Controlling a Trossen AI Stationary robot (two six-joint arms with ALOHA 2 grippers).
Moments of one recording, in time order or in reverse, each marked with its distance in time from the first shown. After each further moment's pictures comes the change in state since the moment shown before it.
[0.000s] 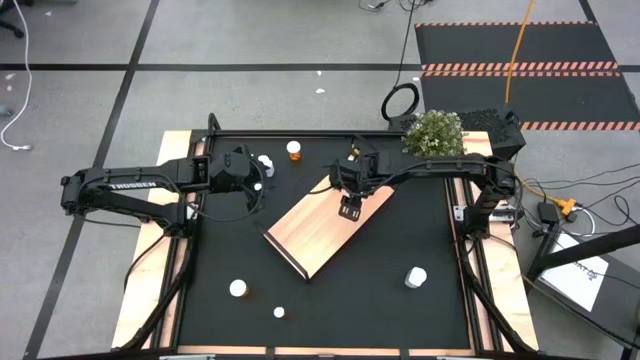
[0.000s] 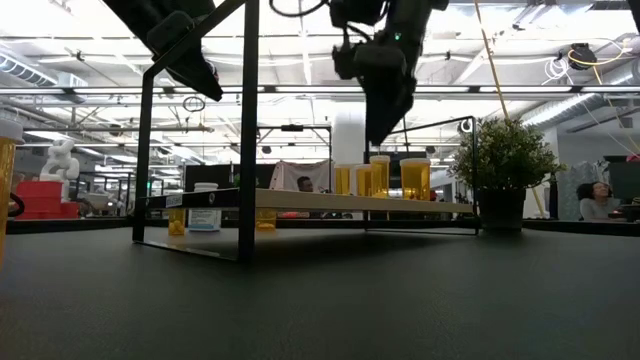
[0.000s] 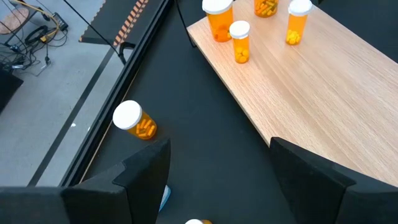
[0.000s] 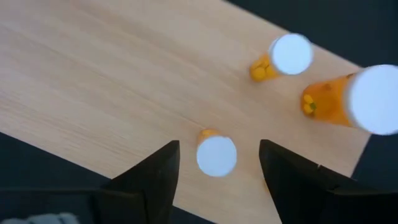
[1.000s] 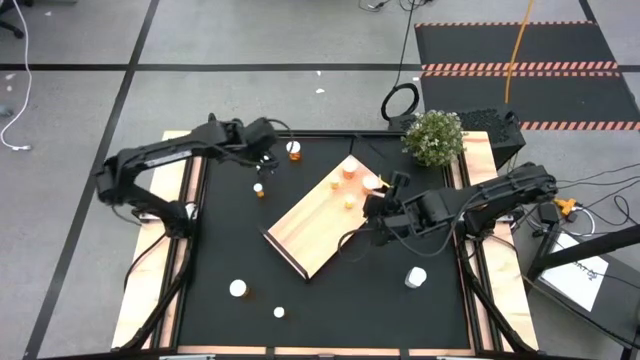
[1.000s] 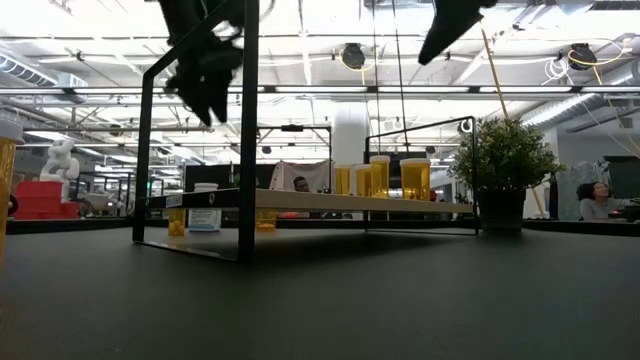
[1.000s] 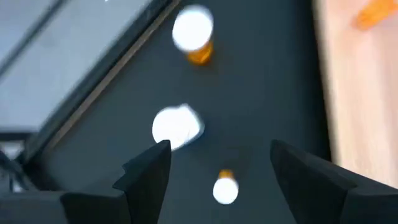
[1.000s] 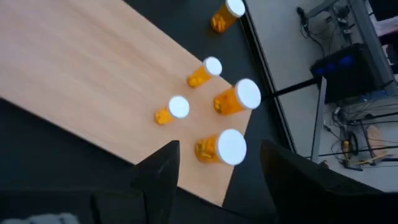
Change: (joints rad) left arm 0.269 0.374 0.397 -0.478 0.049 -0.318; right arm 0.425 -0.272 -0.117 -0.150 0.651 0.124
